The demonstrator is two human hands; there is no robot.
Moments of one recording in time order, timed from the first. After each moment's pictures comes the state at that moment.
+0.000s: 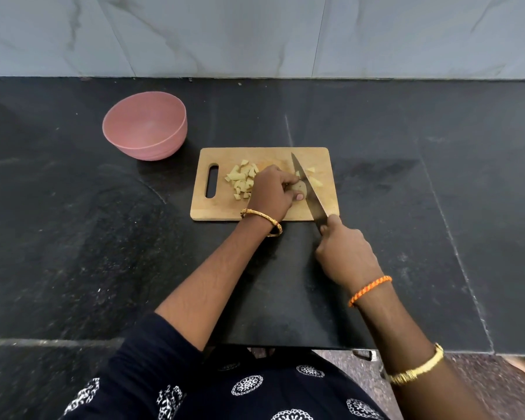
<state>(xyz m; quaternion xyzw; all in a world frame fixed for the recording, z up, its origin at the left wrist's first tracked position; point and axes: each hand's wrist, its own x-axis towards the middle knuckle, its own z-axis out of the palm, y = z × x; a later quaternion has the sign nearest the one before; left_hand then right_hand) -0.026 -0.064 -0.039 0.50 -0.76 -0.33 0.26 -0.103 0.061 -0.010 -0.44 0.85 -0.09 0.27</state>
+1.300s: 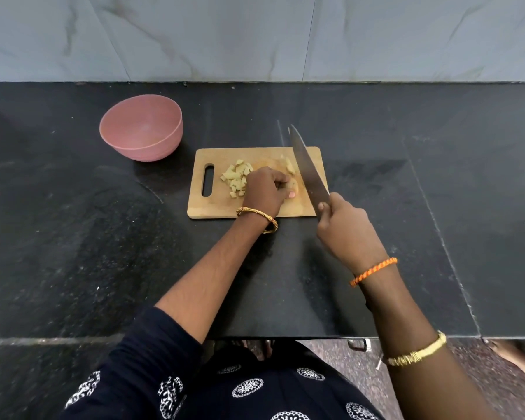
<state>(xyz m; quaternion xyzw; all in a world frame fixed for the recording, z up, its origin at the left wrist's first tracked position) -0.022 -0.060 -0.037 0.51 -0.74 -0.35 0.26 -0.112 0.061 0.005 -0.45 0.84 -0.20 0.23</state>
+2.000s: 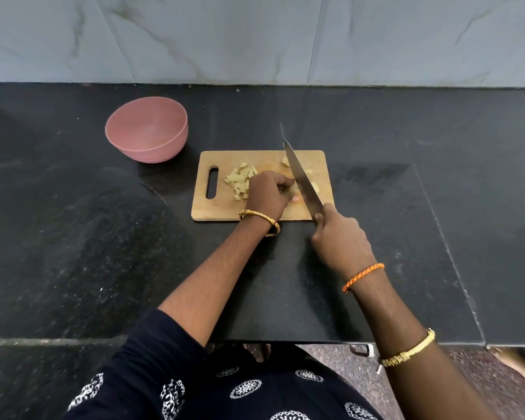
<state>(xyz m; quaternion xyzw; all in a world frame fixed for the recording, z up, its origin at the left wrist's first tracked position) -0.021 -0.061 -0.036 0.51 -0.72 -0.38 0.27 -0.103 0.051 -0.010 -0.46 0.85 -0.13 0.22</state>
